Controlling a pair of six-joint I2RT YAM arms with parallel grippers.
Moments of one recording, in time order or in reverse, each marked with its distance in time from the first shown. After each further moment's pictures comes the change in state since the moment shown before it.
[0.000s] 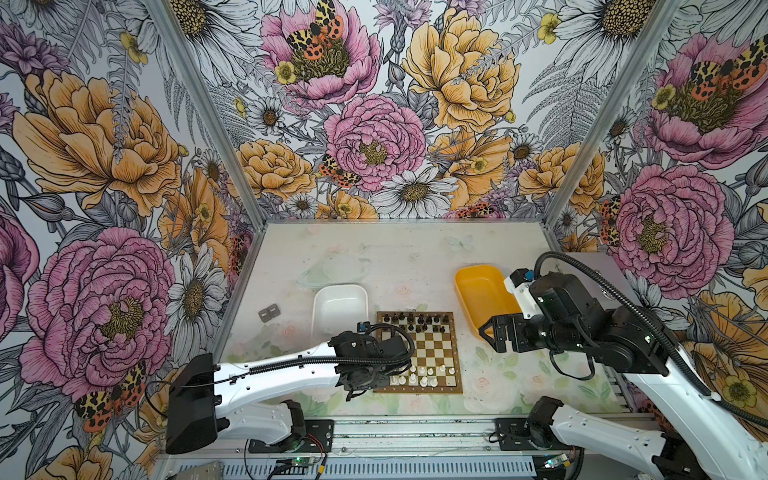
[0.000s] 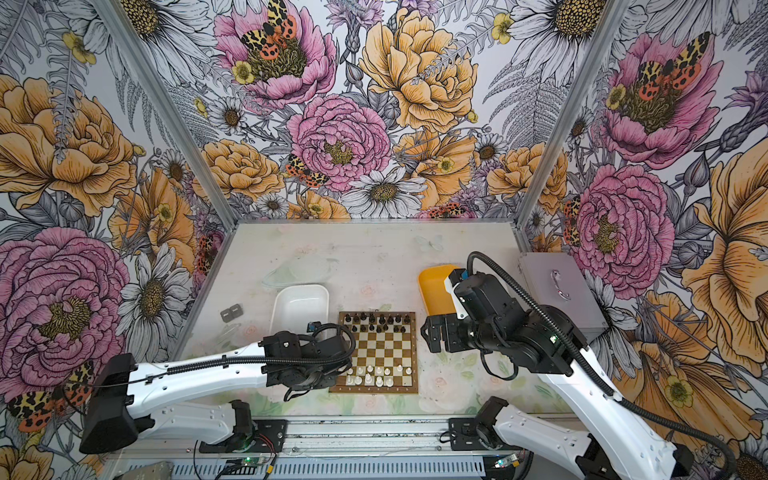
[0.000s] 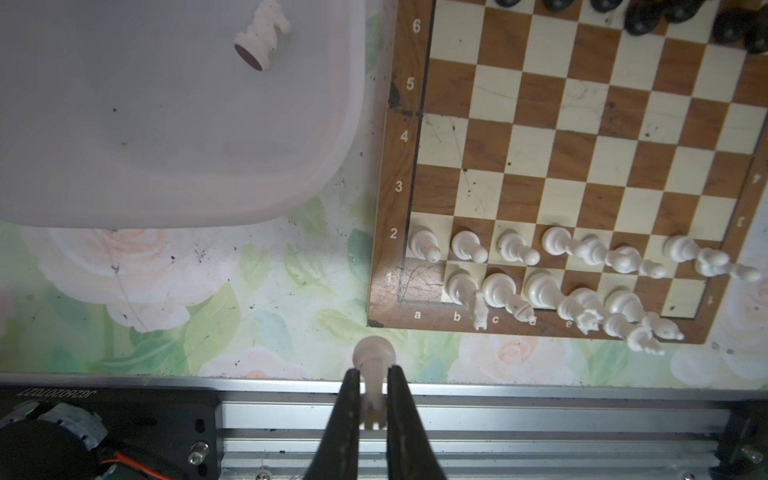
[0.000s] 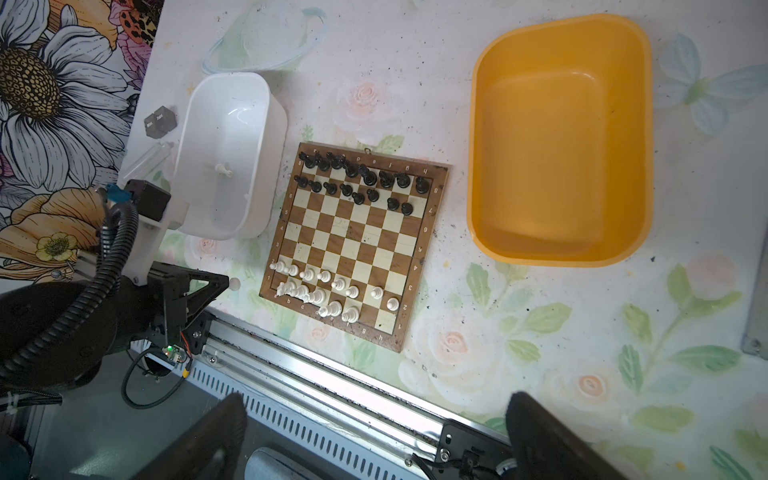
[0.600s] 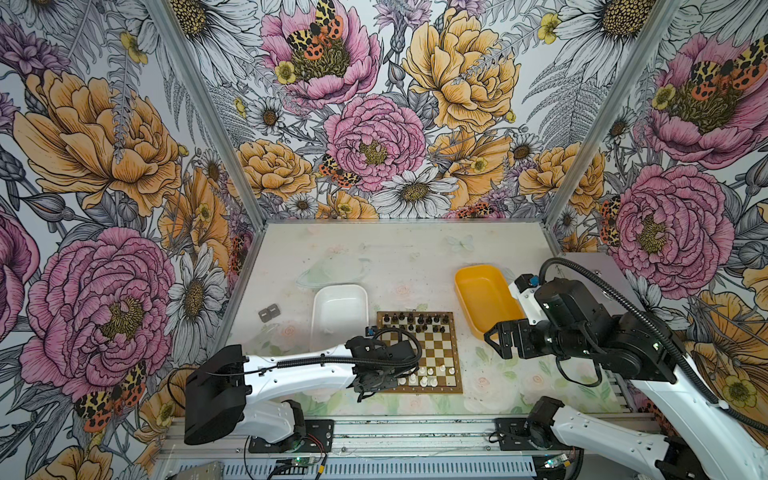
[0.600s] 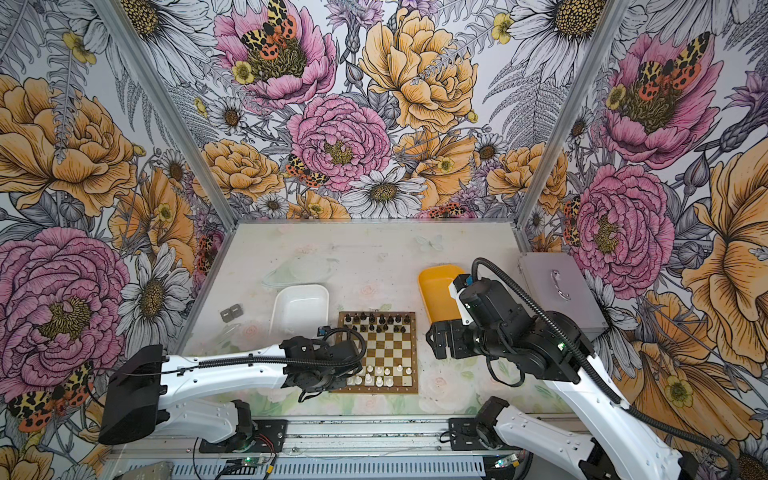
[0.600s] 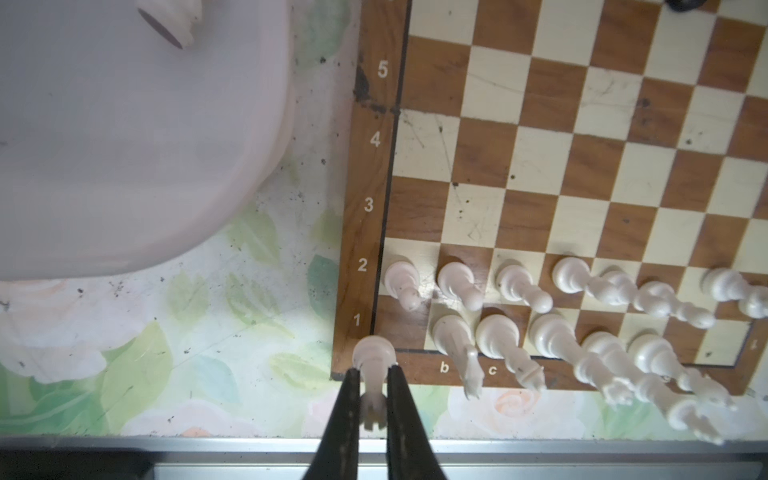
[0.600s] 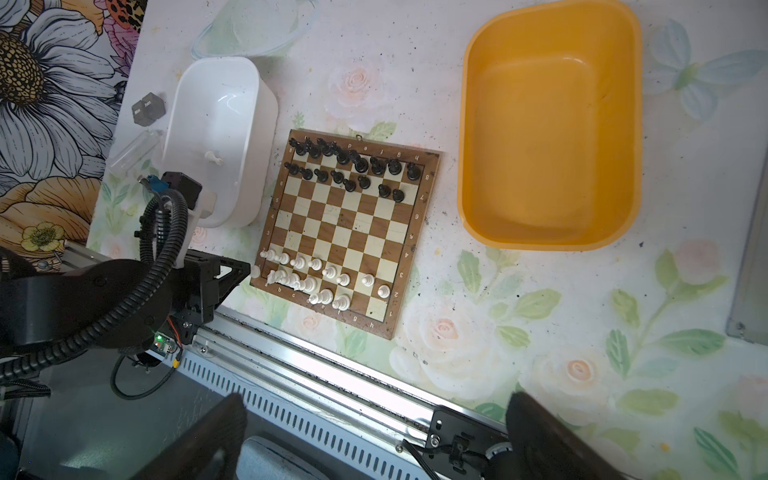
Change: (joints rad) left arm 0.001 0.112 -0.061 0.172 0.002 -0.006; right arm 0.000 -0.030 -0.016 -0.035 0.006 -0.003
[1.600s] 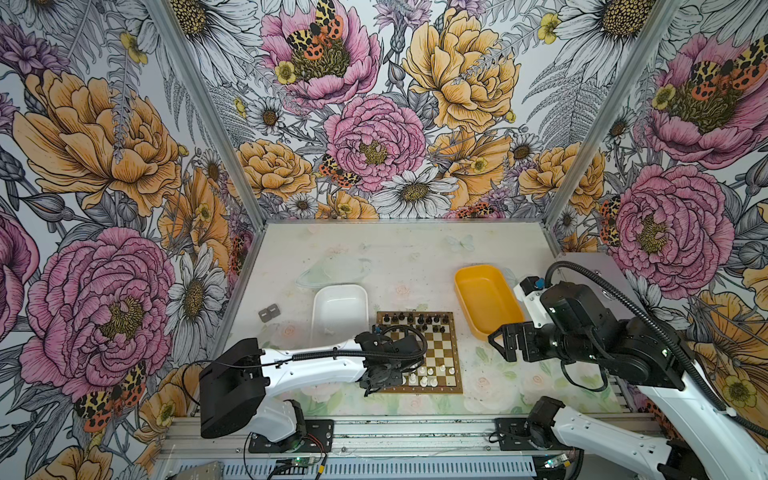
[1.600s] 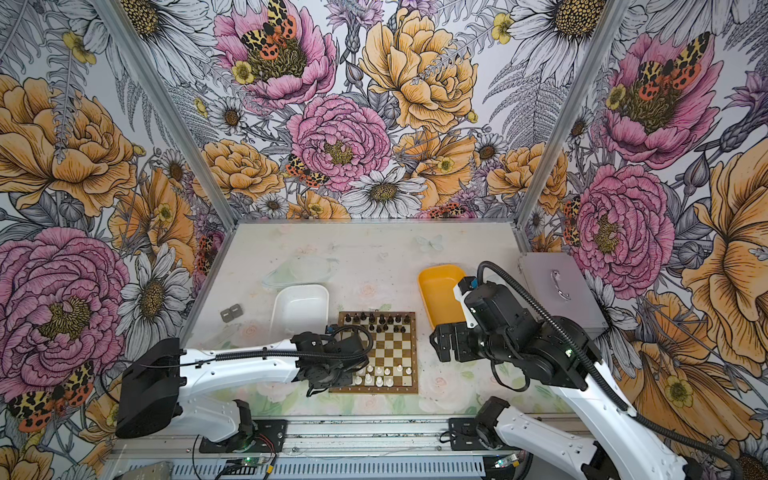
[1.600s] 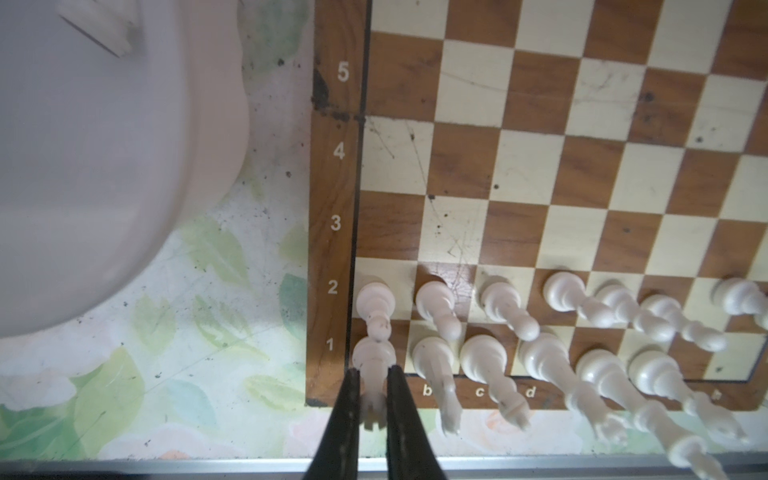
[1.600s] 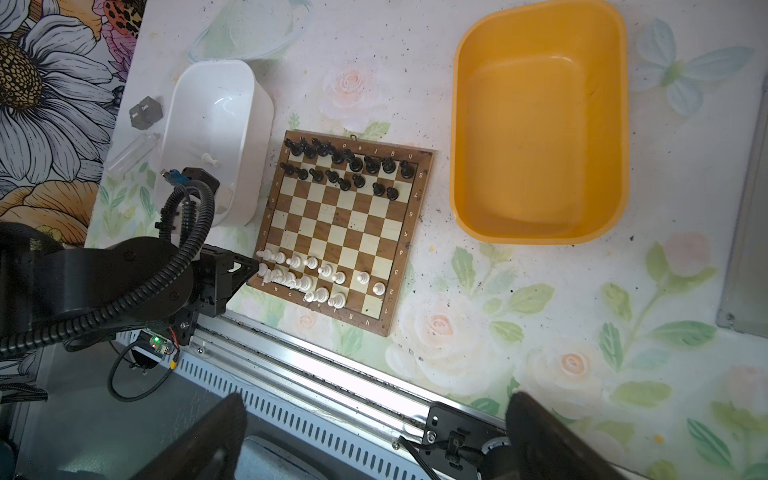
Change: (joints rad) left arm 0.032 0.076 0.036 0.025 0.038 0.060; right arm 0.000 -0.026 -0.009 -0.013 0.010 0.008
